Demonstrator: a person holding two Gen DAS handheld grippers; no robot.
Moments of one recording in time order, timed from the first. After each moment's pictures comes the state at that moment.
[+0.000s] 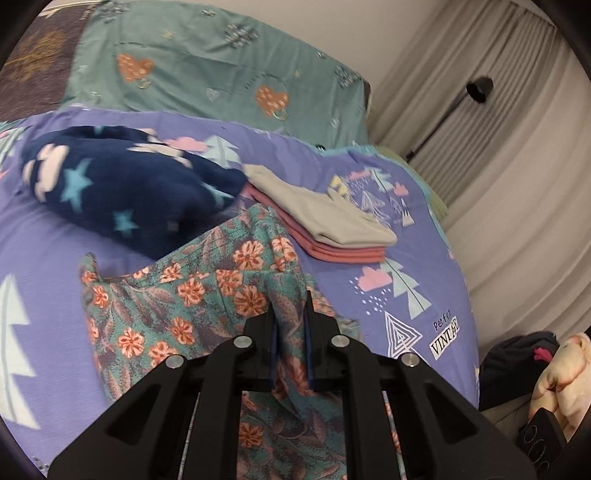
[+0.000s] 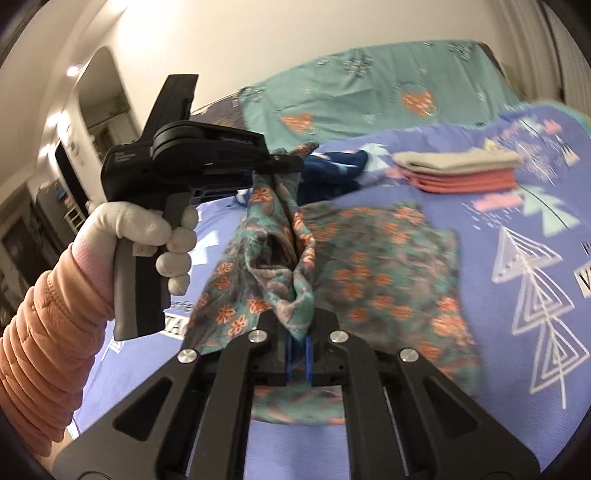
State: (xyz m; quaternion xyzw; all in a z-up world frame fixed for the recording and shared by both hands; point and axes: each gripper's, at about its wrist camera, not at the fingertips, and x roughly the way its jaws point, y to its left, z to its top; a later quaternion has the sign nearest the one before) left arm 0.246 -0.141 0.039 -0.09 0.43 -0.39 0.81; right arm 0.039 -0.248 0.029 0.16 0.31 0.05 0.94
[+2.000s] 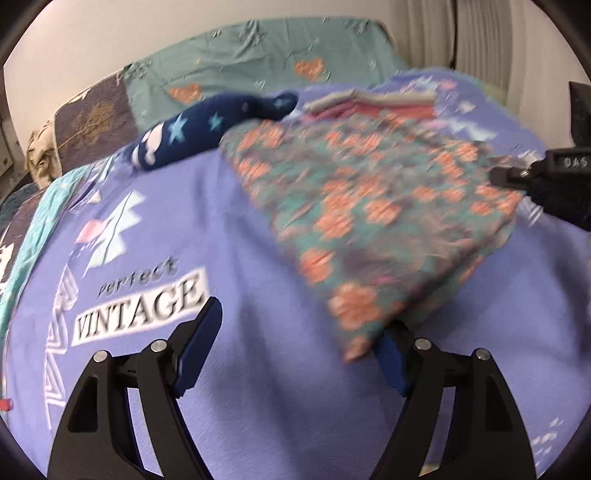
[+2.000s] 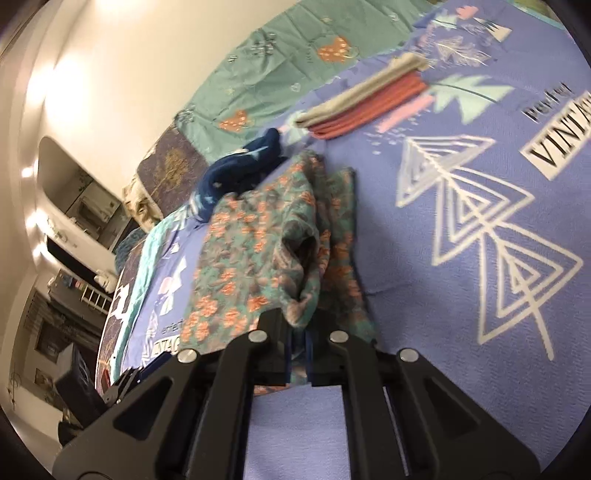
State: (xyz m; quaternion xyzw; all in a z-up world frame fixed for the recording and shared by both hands) left arm 0.053 -0.077 -0.044 0.16 0.39 -0.21 0.88; right arm 0.013 -0.349 -0.026 0.36 0.36 0.00 0.86
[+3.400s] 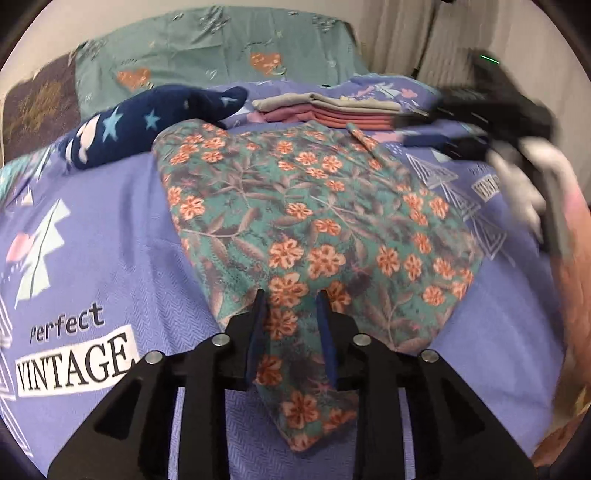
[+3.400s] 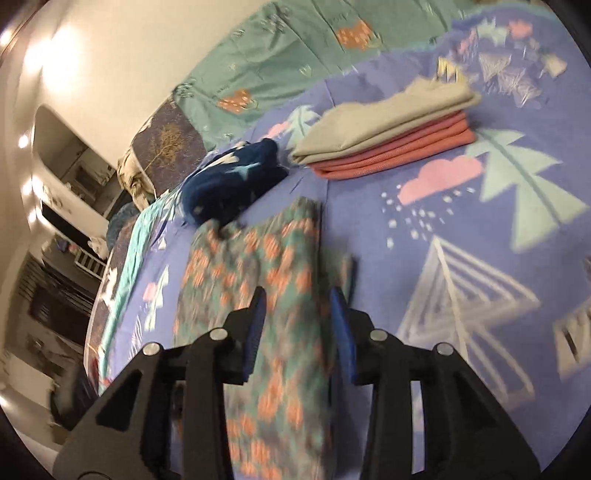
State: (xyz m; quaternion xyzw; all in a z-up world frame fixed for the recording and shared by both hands) left arm 0.095 -0.103 -0.038 0.10 0.41 -0.34 0.84; right arm 0.155 -0.415 -0.008 0.32 0.42 0.05 0.84
